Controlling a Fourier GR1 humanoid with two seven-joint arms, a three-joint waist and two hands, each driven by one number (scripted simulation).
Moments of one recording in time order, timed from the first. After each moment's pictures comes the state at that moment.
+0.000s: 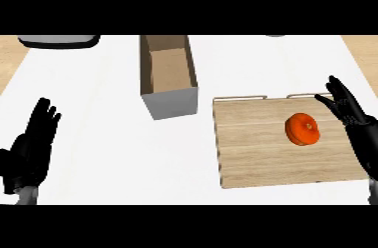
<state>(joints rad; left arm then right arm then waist) 0.03 0.48 -0.14 -1.57 0.41 0.40 0.01 -0.04 -0.54 0.10 -1.68 -0.15 -0.05 -0.11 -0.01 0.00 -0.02</state>
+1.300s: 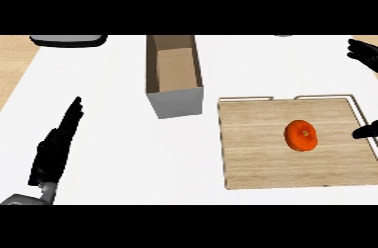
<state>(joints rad) -0.04 0.51 -0.29 -1.51 0.16 0.36 0.05 -0.43 -0.79 0.03 -1.16 -0.11 0.45 -0.39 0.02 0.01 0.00</state>
